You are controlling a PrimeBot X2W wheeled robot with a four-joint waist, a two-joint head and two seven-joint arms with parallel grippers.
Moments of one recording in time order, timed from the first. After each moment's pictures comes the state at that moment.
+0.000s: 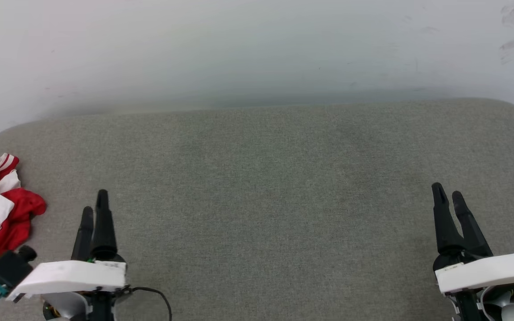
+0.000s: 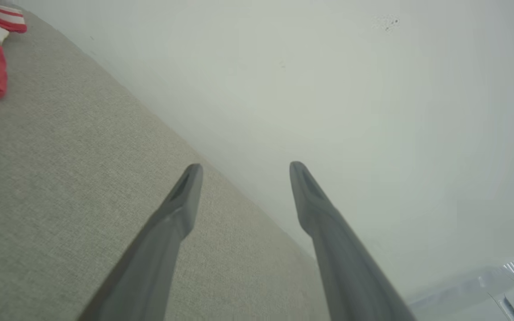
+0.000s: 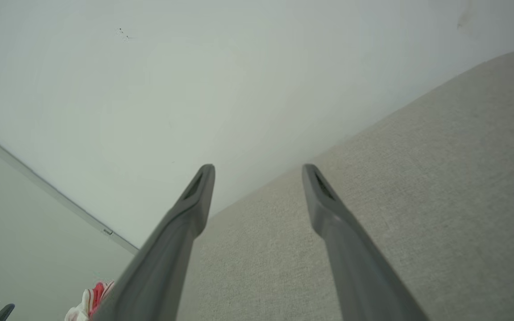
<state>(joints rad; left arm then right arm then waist) -0.03 0.05 0.12 -0.03 -0.93 -0.01 -0.07 -0.04 -0.05 -0.04 0.05 0.73 0.13 -0.07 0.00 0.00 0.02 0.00</state>
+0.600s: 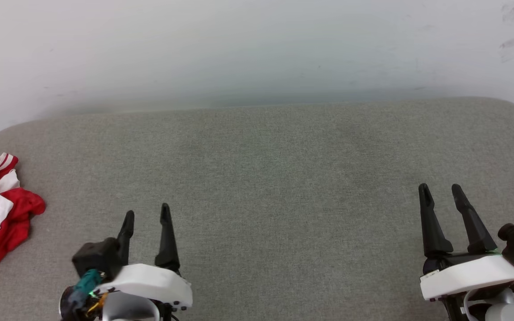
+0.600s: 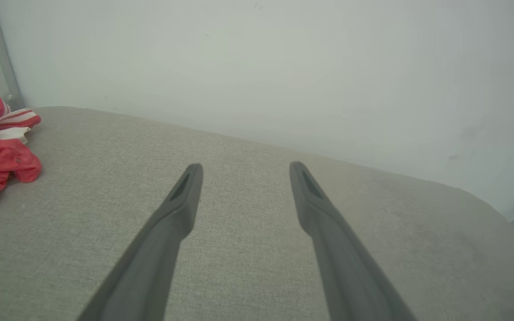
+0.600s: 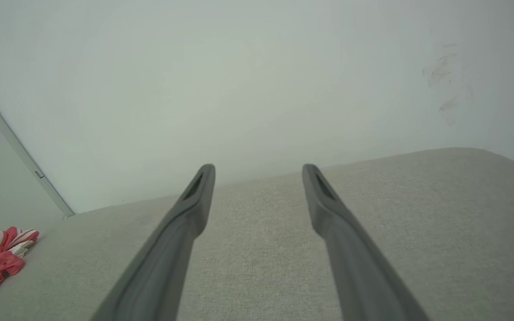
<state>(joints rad) -0.02 0.19 -0.26 -0.06 -0.48 0.30 -0.13 -0.03 -0.05 -0.01 0.02 0.33 0.13 -0.13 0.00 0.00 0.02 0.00</state>
